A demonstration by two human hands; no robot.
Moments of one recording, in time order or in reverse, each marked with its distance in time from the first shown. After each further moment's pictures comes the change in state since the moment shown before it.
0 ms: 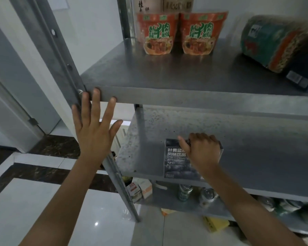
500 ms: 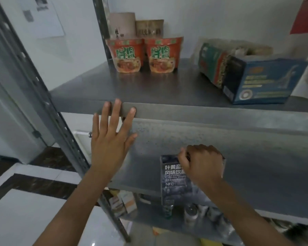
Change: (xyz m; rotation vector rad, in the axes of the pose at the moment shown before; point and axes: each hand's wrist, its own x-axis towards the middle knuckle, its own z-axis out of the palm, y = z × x) left_hand 0.043 0.131 -0.044 -0.075 -0.108 0.055; right_hand -0.011 0.089 -0.053 0.127 0.091 -0.042
